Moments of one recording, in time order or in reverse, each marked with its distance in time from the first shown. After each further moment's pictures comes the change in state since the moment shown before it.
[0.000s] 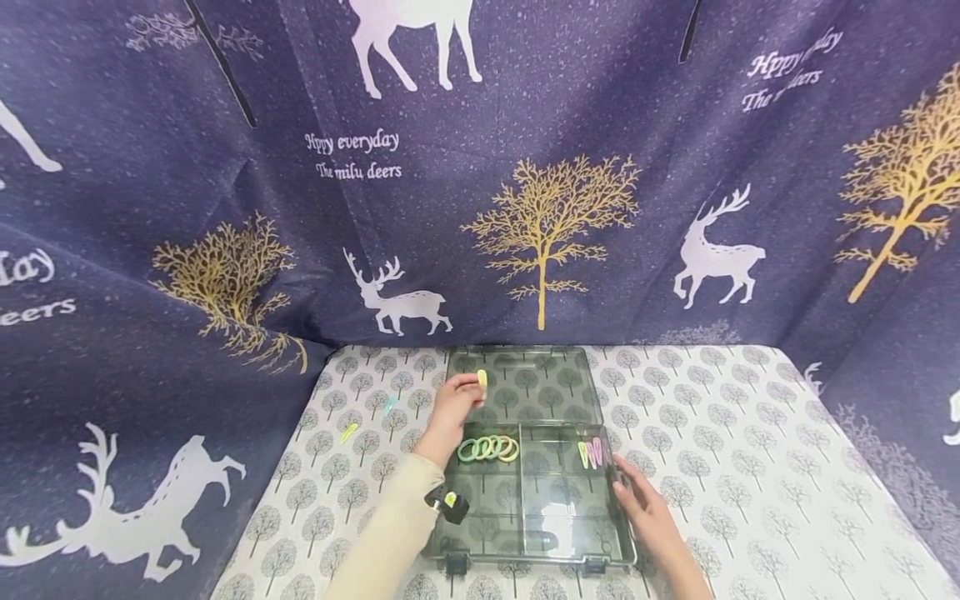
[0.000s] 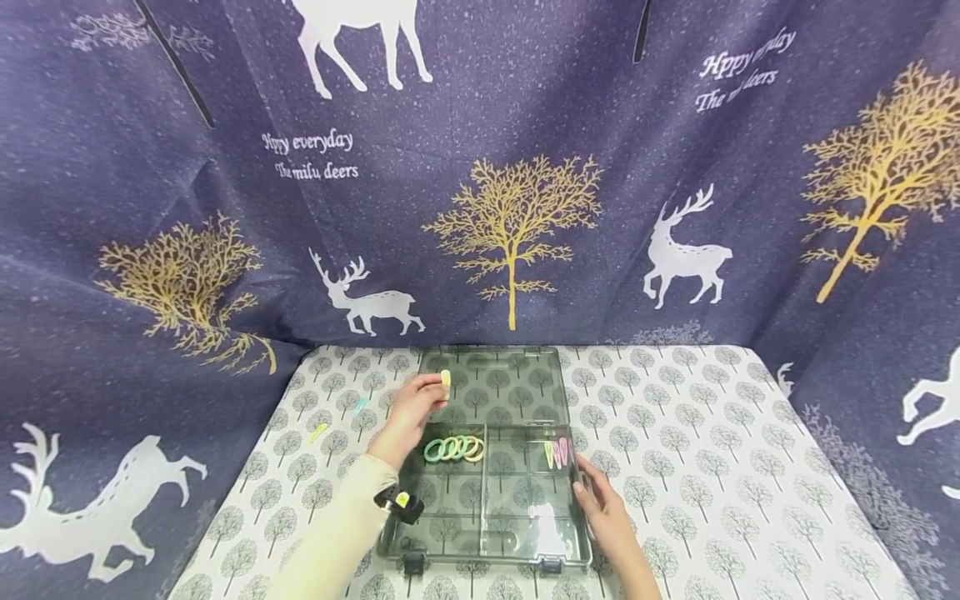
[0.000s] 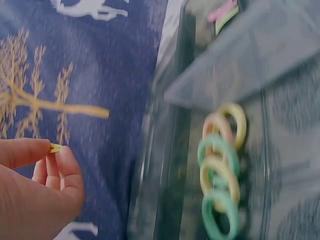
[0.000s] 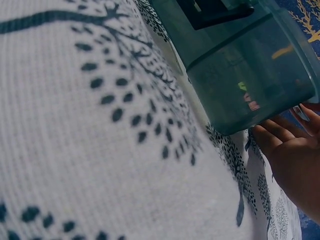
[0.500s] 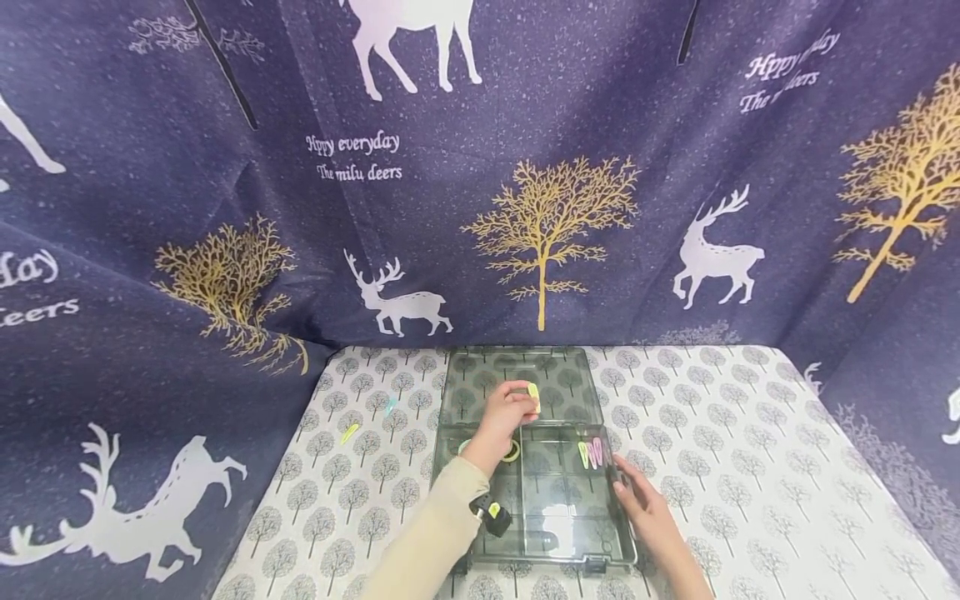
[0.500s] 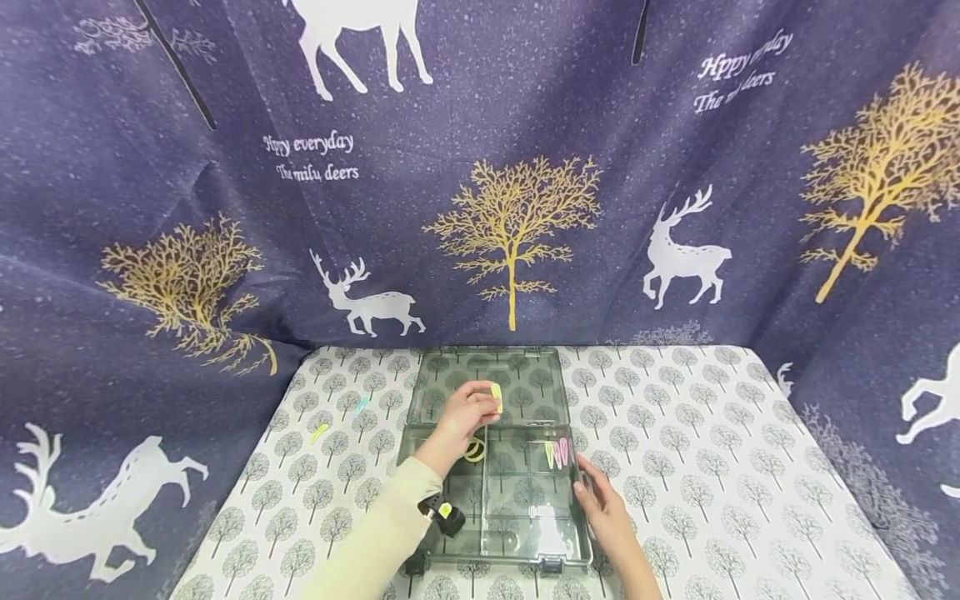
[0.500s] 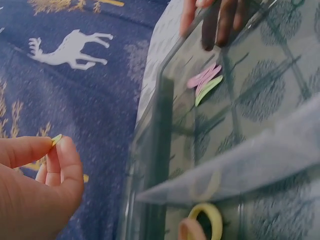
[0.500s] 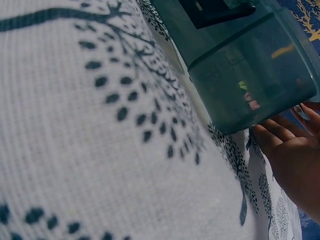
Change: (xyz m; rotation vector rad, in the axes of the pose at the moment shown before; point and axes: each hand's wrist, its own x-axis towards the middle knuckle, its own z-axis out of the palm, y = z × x) left_hand -0.019 -0.017 0.064 -0.019 -0.155 -0.083; right_hand -0.002 -0.004 0.000 -0.033 0.012 -0.009
